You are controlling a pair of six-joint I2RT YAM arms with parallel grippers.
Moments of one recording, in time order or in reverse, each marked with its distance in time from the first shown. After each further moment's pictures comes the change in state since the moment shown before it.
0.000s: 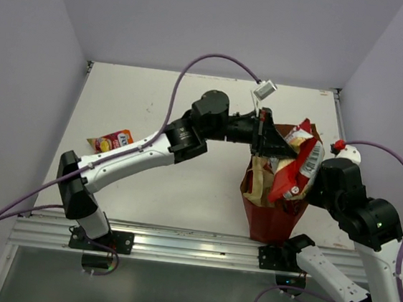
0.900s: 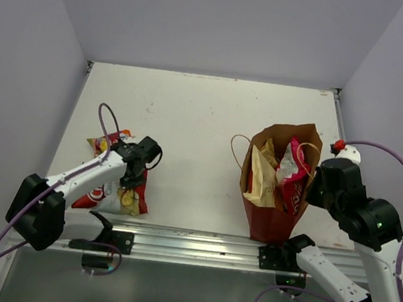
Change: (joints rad) left arm 0.468 -0.356 -0.896 -1.055 -0.977 -0.096; right arm 0.000 0.000 0.000 0.000 -0.001 -0.003
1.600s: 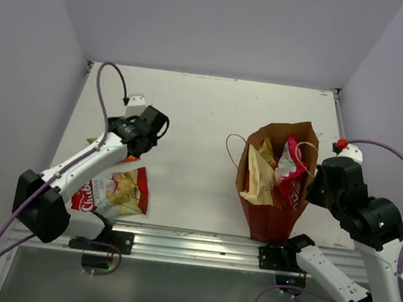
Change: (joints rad) left arm 0.016 0.035 0.379 0.160 -0.399 0.304; right arm 0.000 0.012 0.028 -0.008 0.000 0.023
